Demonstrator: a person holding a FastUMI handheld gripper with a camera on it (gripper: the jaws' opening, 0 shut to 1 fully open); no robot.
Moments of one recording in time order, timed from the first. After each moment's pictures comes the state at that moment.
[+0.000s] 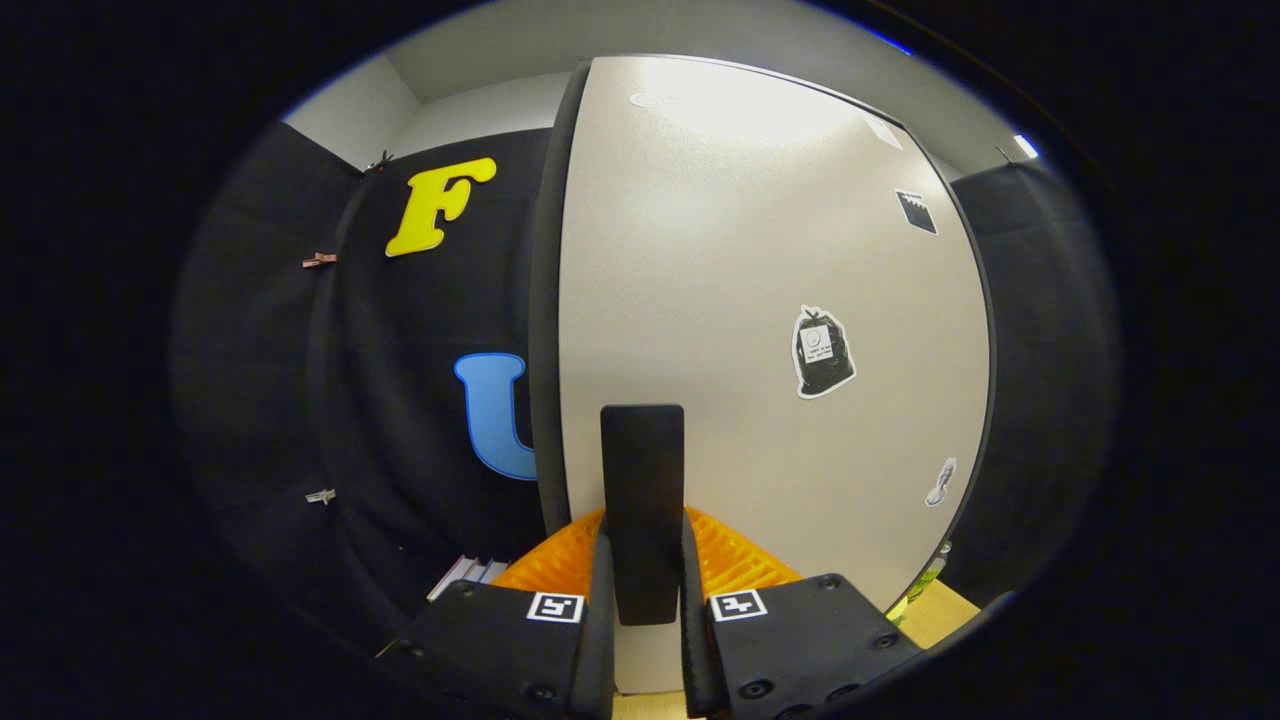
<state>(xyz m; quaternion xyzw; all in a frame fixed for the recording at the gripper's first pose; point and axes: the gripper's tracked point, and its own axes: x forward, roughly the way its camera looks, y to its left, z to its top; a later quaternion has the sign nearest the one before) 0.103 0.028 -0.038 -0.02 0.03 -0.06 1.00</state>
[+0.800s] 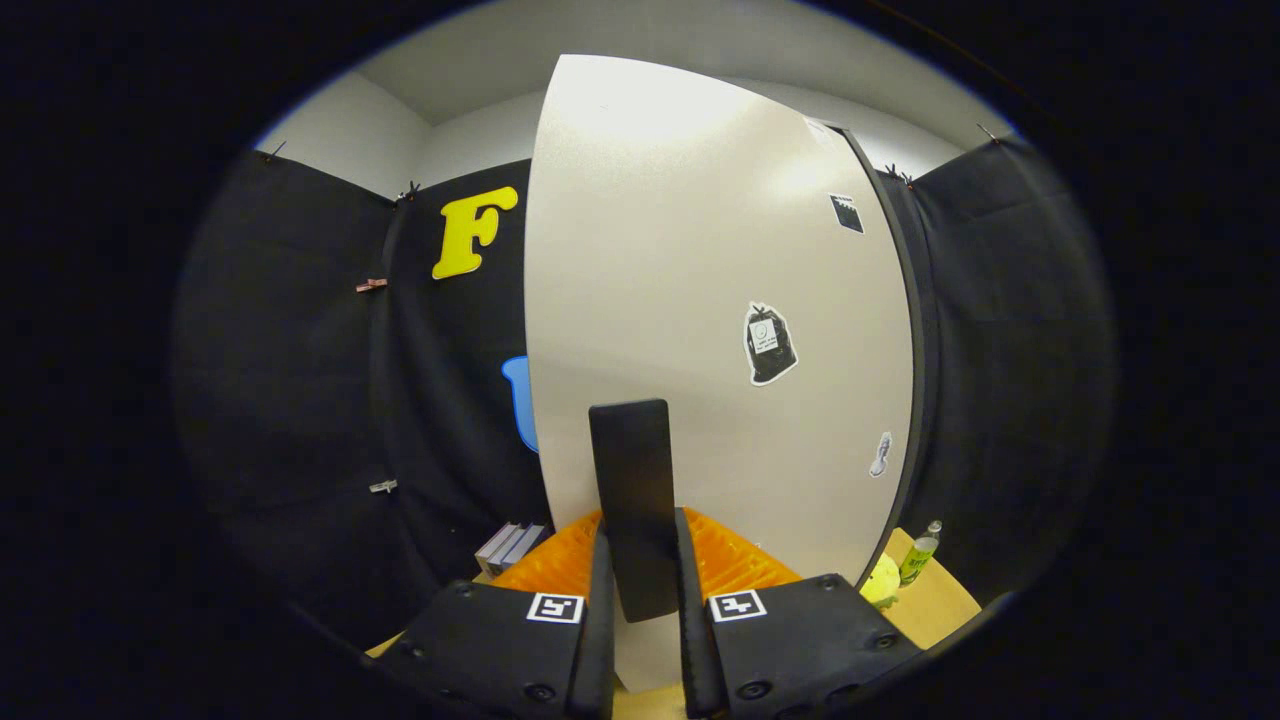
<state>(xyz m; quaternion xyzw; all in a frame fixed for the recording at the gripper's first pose) -0.012 -0.013 -0.028 0.01 0.05 0.02 1.00</state>
